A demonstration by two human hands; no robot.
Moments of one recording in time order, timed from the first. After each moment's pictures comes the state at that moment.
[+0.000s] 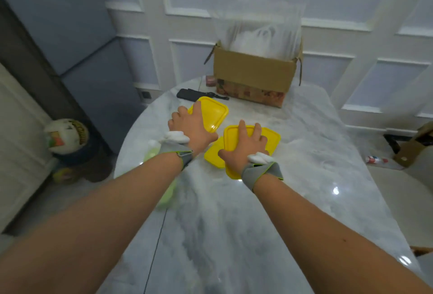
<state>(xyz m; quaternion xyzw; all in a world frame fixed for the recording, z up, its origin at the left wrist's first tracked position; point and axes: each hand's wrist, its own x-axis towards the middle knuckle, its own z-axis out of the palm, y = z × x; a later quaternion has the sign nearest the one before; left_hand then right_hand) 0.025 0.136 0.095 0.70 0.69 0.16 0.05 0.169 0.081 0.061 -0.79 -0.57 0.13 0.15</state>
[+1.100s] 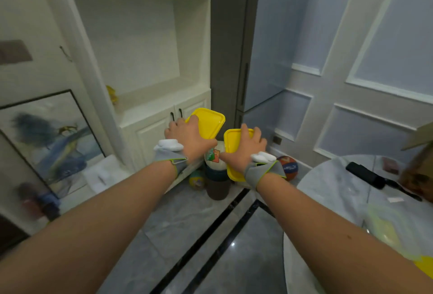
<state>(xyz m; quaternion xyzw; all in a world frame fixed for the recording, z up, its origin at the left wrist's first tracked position) -0.578 0.074 0.189 0.46 0.86 0.19 -0.09 -0.421 0.127 0.174 -0.57 -0.79 0.14 0.17</state>
